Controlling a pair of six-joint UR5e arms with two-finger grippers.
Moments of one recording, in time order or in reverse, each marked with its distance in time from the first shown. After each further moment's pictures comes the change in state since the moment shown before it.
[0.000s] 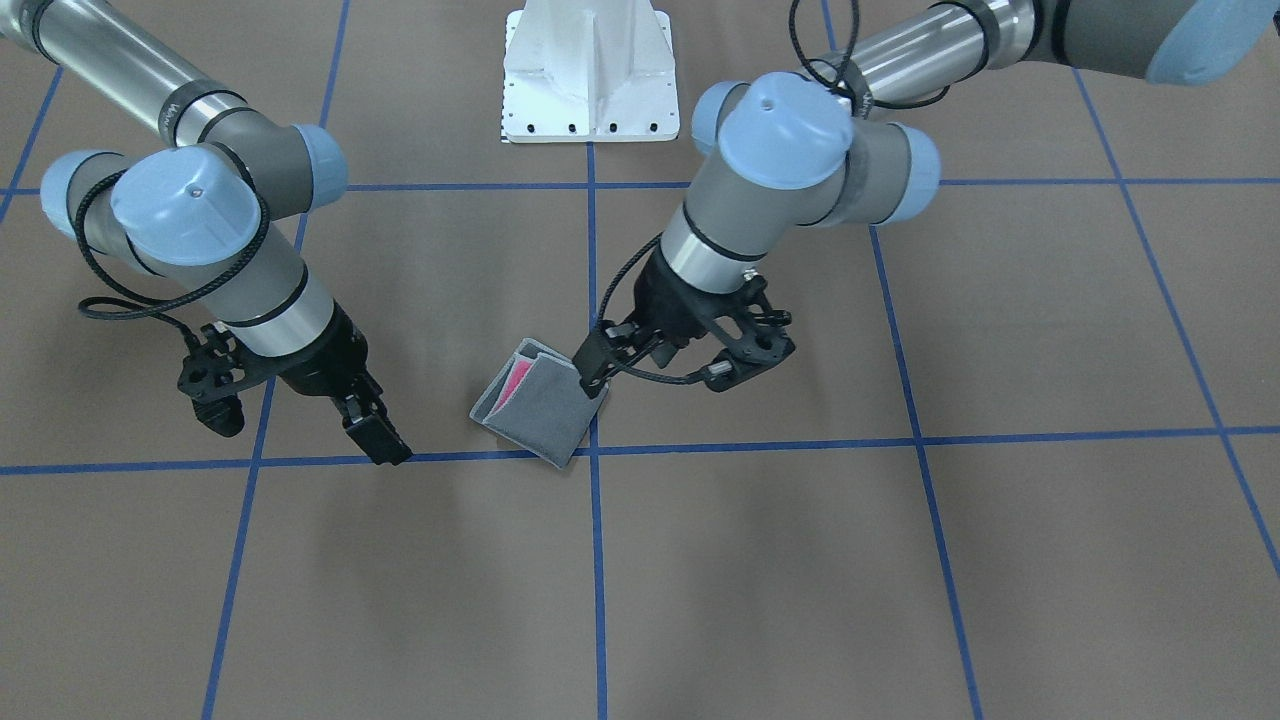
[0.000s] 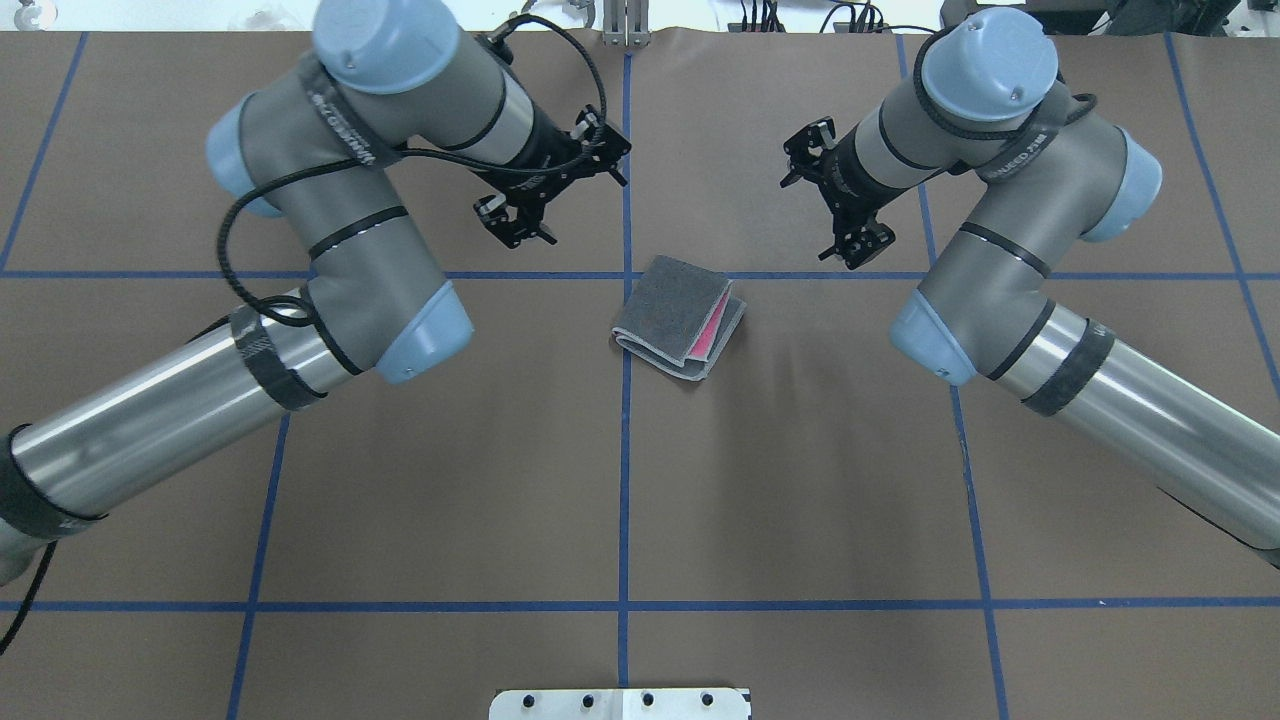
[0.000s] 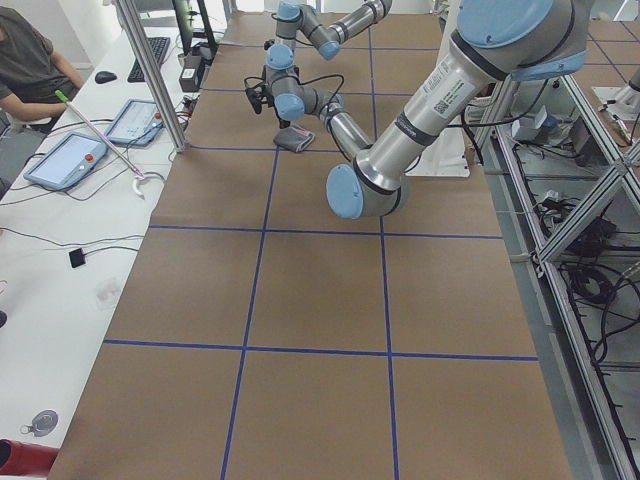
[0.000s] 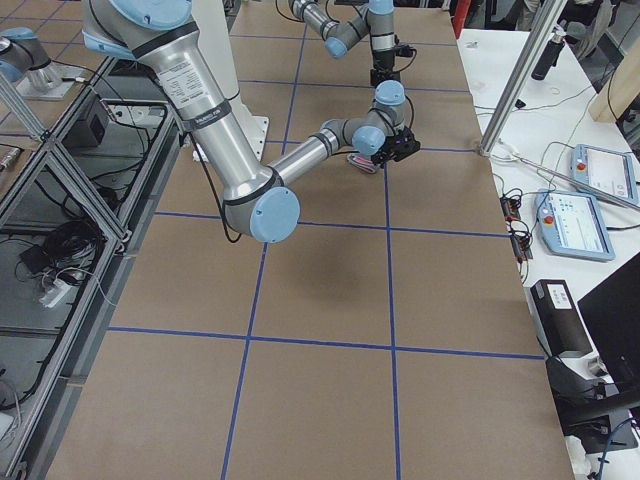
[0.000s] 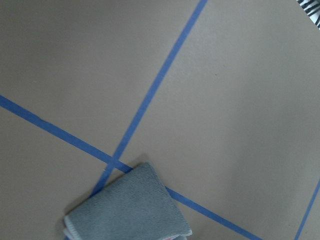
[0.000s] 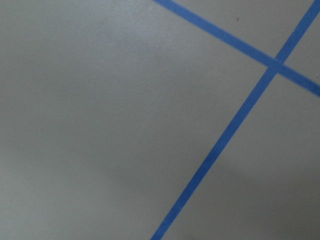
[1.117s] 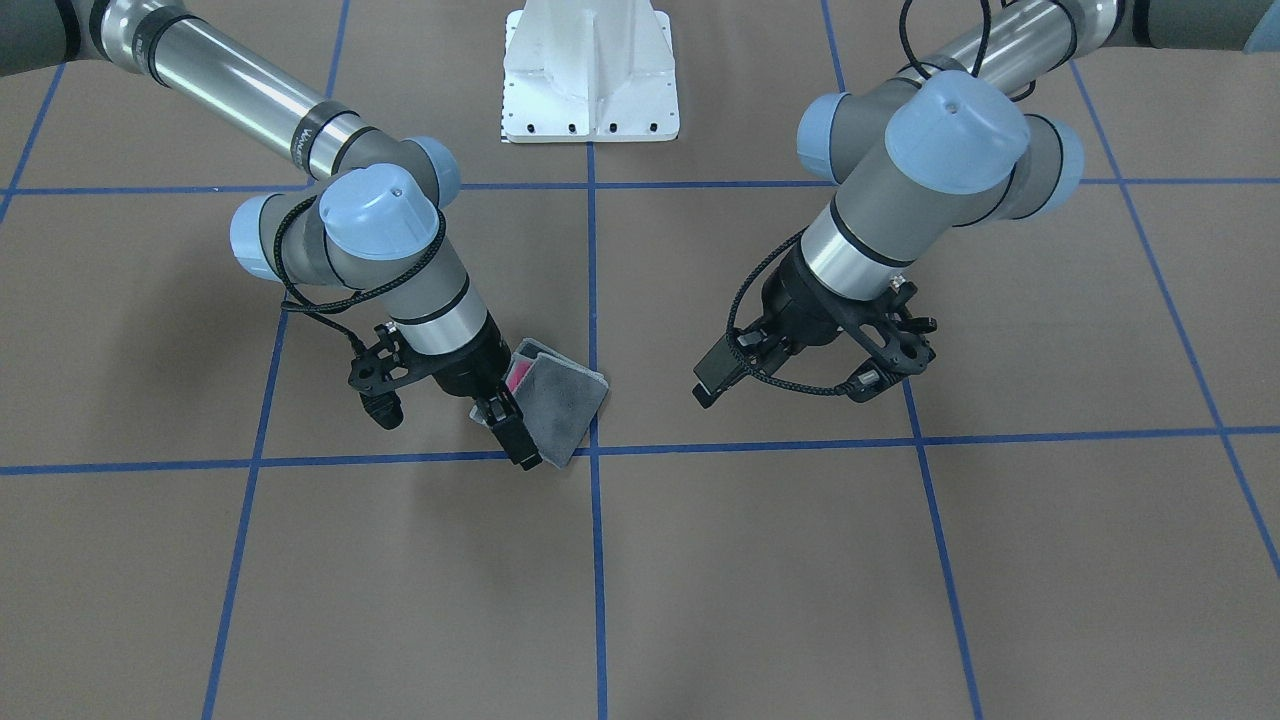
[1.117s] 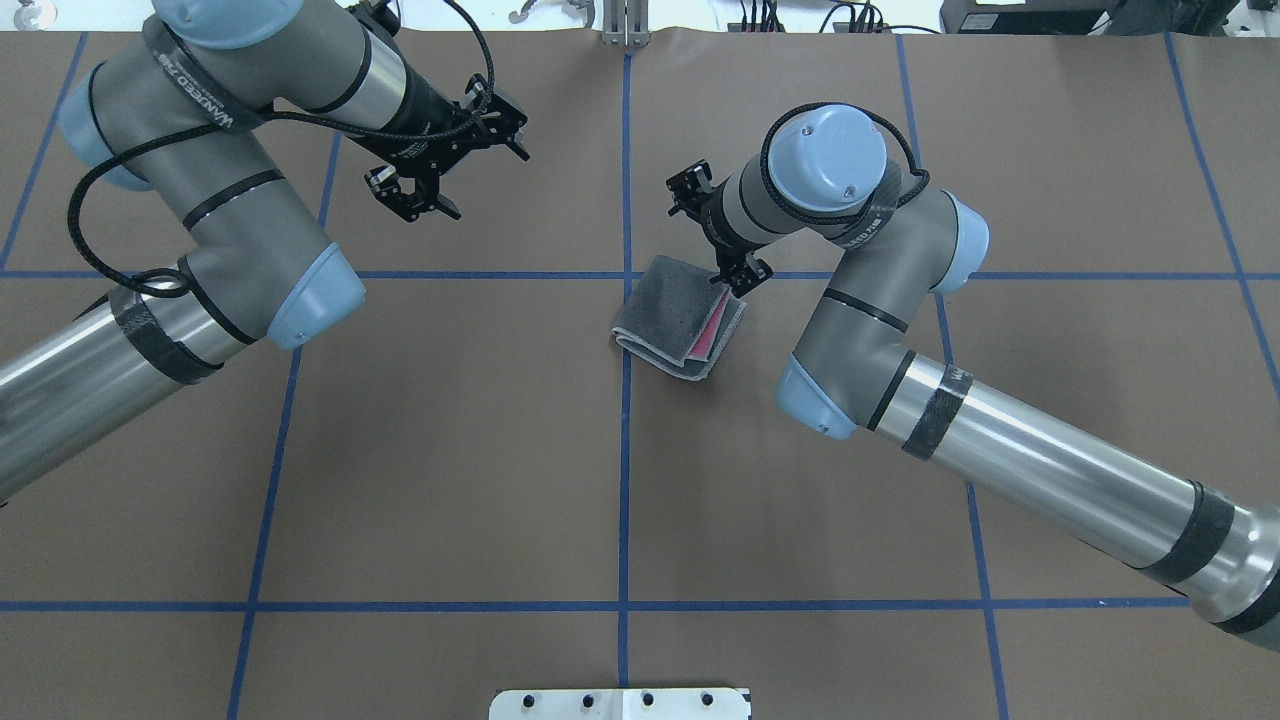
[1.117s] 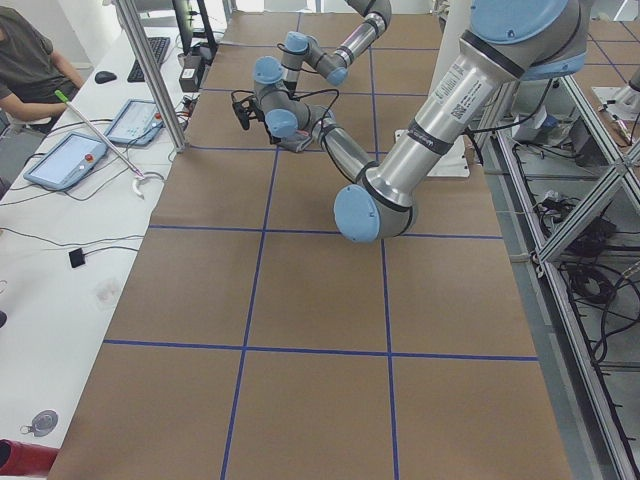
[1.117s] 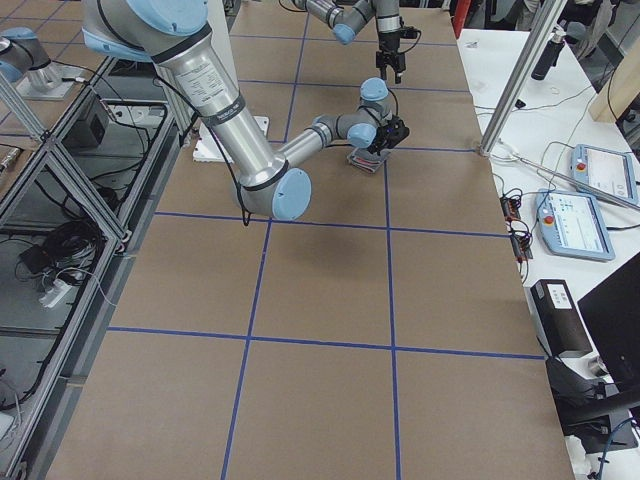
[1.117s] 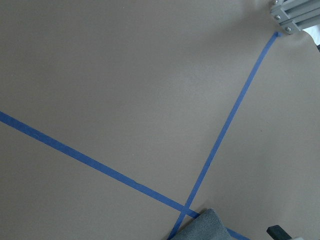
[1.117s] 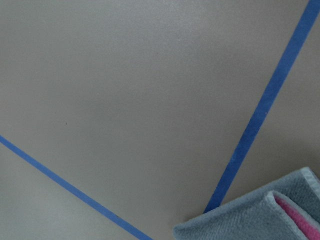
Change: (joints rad) left arm -0.081 0.090 -0.051 0.001 -0.061 0.043; right arm -0.136 0.113 -0.152 0.140 -0.164 -0.114
